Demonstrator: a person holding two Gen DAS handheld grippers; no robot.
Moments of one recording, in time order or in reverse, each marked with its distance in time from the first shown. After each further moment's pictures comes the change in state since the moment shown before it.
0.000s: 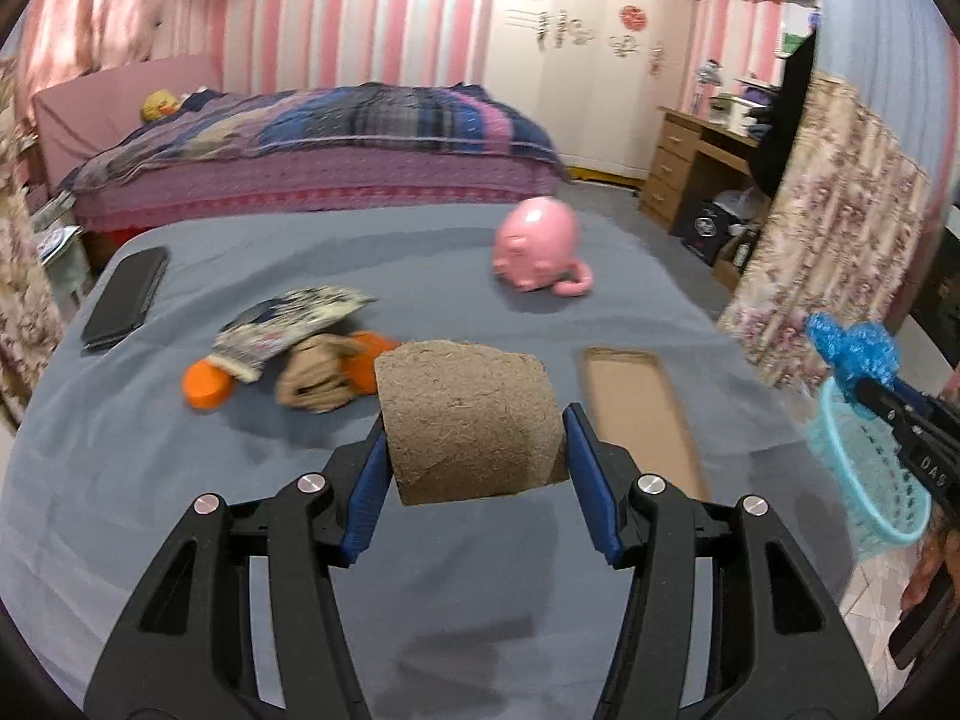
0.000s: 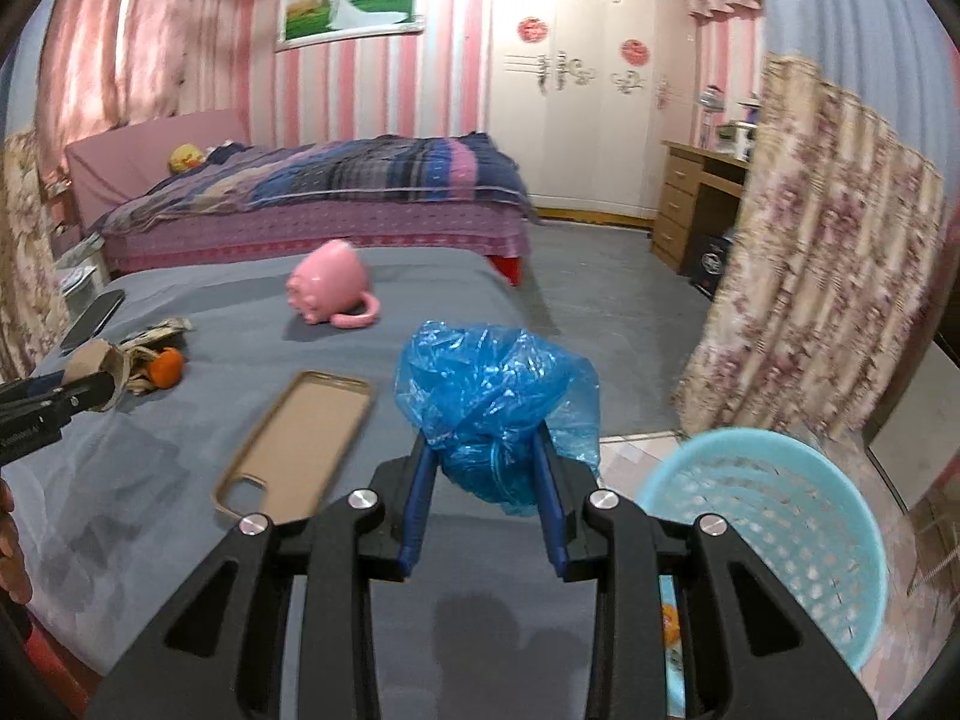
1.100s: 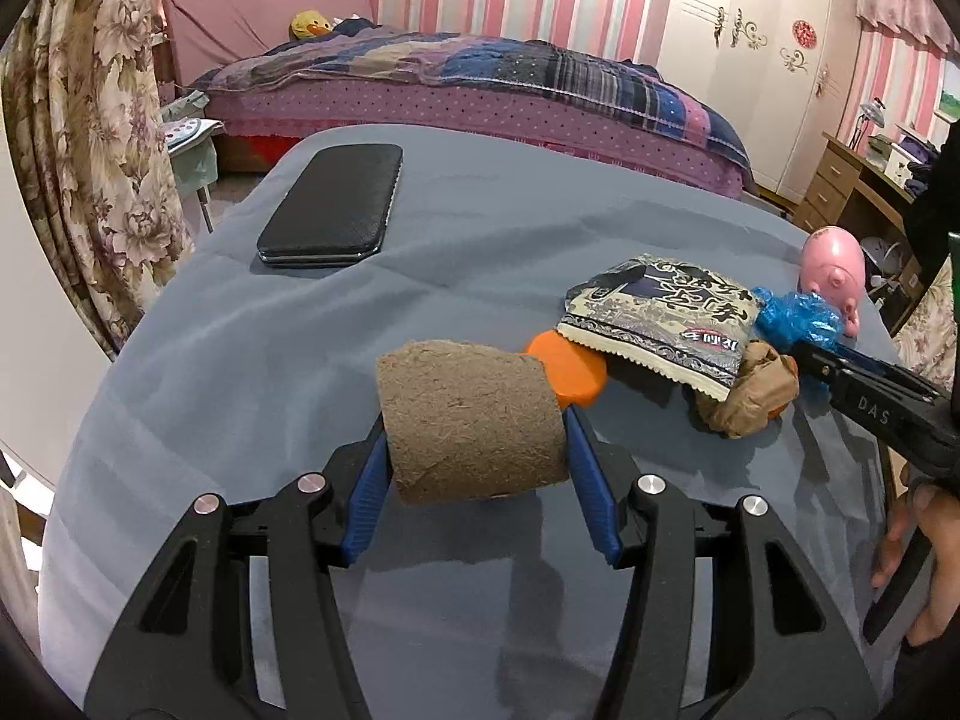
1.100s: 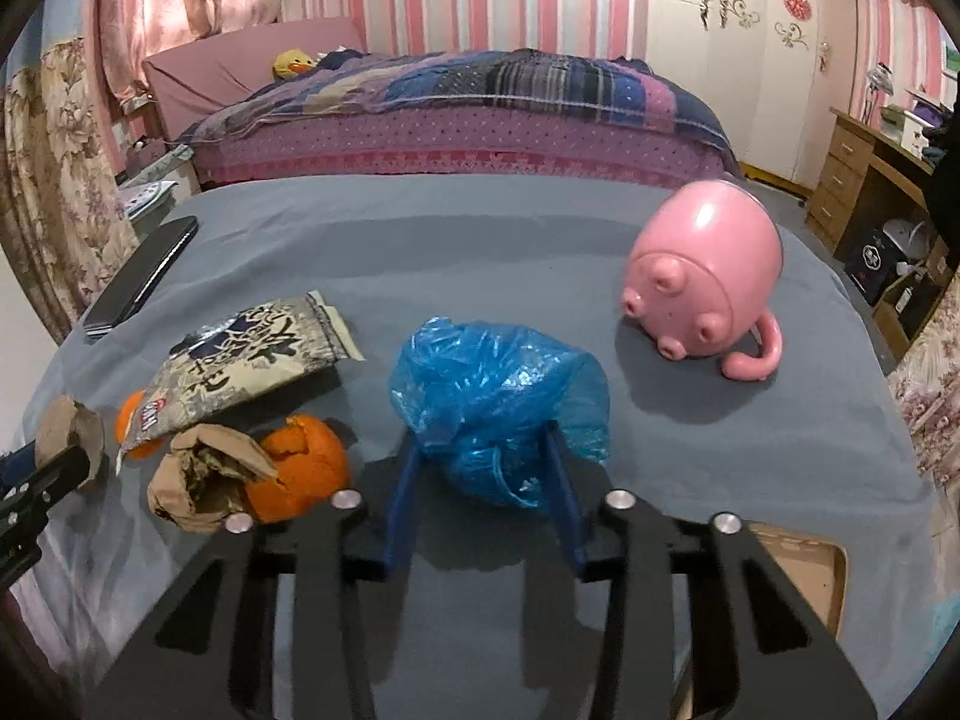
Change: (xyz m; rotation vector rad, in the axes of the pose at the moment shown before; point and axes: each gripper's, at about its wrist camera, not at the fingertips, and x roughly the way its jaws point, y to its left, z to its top) left arm 0.047 0.204 -0.005 -0.237 0.095 0.292; right arm 0.179 0.252 0.042 -0.157 0.206 0.286
